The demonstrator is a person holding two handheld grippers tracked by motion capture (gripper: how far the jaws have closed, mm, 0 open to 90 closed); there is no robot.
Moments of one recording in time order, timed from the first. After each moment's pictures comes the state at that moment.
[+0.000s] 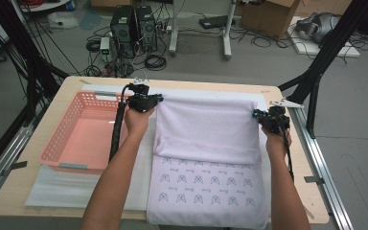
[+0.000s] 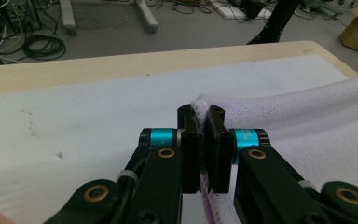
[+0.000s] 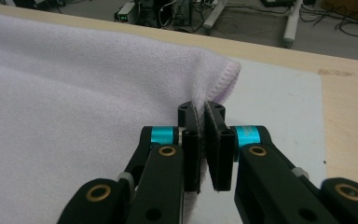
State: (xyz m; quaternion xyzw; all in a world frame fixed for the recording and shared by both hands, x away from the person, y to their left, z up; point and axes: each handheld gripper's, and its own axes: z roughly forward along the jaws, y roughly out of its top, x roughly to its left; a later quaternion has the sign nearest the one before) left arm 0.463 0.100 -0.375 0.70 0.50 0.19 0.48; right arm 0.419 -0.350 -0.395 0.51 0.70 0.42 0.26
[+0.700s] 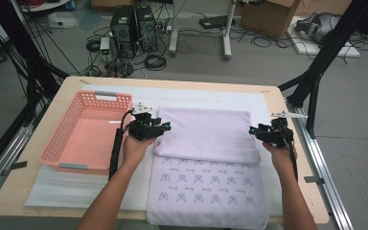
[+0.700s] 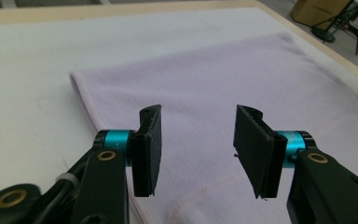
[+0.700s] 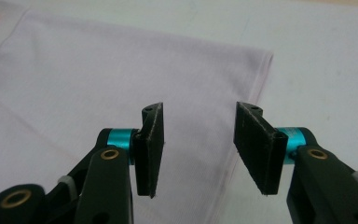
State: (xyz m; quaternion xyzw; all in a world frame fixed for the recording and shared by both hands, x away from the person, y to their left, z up) left arm 0.378 0.094 -0.410 0.74 0.43 0.13 0.49; right arm 0.369 -0.352 -0.396 0.52 0.73 0.40 0.18
